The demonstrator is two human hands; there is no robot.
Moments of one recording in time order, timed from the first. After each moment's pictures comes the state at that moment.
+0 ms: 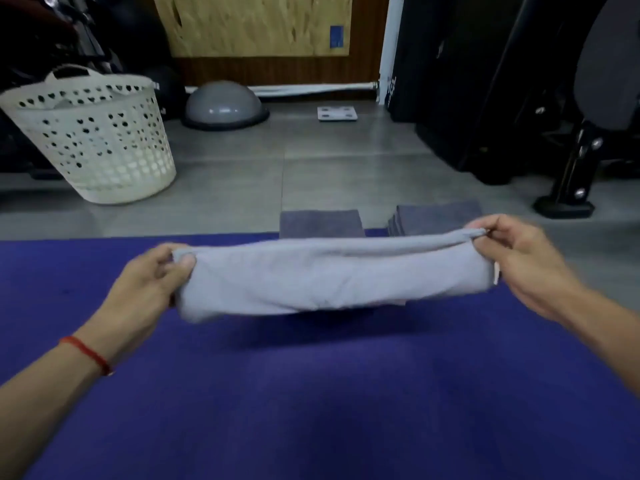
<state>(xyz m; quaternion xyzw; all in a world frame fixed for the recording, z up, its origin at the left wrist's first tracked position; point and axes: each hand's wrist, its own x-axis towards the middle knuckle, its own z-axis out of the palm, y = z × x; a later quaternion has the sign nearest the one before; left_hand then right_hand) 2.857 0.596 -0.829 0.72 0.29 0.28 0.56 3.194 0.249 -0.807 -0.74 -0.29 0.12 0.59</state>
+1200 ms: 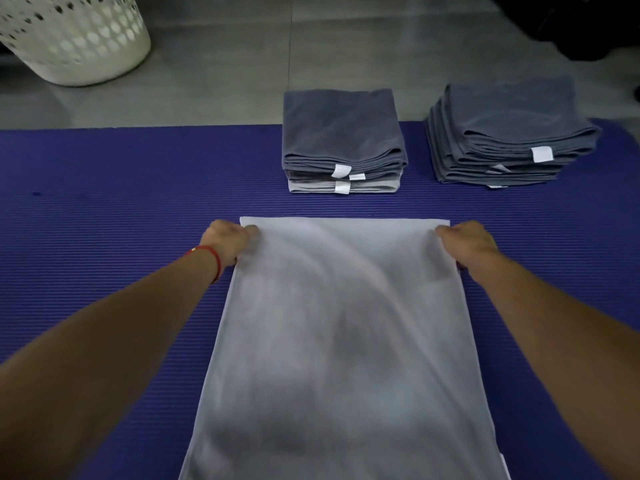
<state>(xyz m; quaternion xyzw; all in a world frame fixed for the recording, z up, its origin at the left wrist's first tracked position) 2.946 0.633 -1.028 0.69 0.56 0.02 0.46 3.225 0.332 -1.038 -0.92 -0.03 0.26 0.29</state>
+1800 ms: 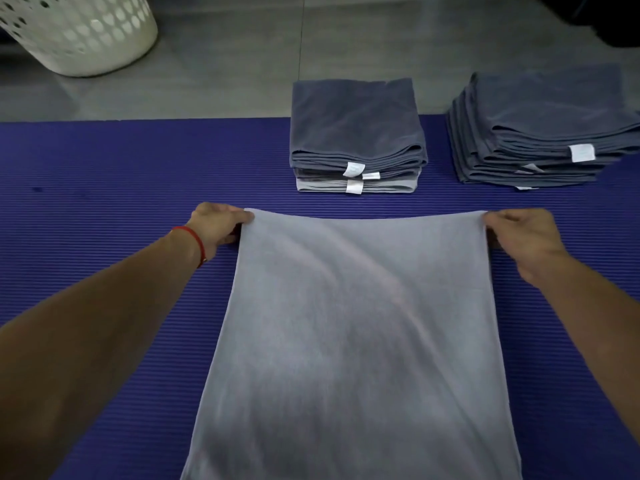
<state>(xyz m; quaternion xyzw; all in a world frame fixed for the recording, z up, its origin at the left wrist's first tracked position) 2.956 0.681 -1.038 0.60 0.56 0.08 0.56 3.255 0.318 -1.030 -0.86 -0.03 0.21 0.46</state>
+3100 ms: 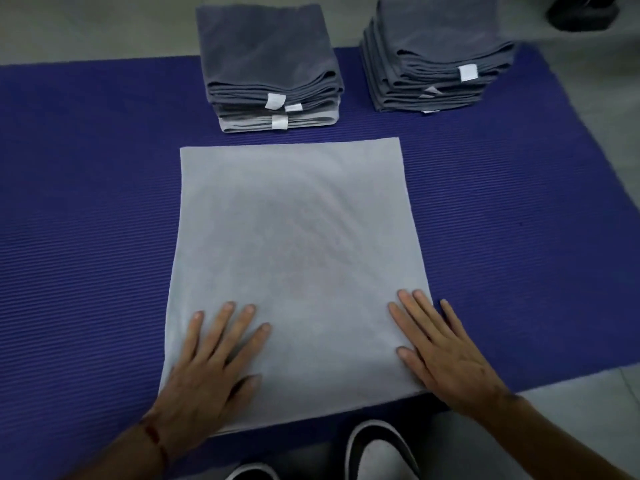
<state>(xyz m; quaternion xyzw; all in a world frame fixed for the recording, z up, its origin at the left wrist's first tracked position) 2.760 0.436 -1.075 1.00 0.02 -0.08 0.05 3.001 0.109 -1.073 -0.86 -0.49 0.11 -0.03</state>
